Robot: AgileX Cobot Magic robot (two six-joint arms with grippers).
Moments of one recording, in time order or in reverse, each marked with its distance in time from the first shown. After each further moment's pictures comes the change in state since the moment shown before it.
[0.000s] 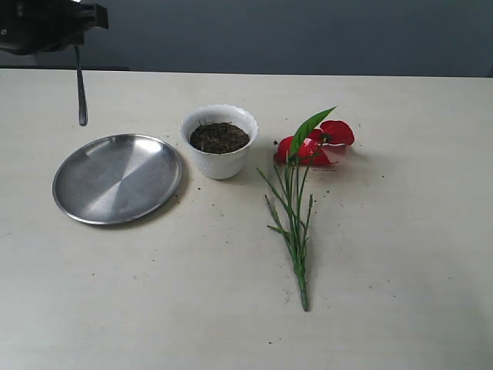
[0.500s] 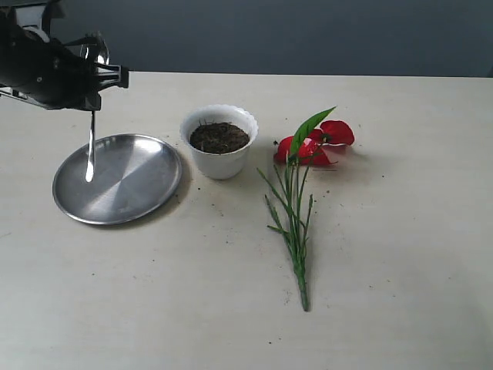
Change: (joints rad) left arm 0.000 0.162 -0.017 0.004 0.151 -0.043; right arm 0.000 0.000 0.000 0.000 0.000 0.000
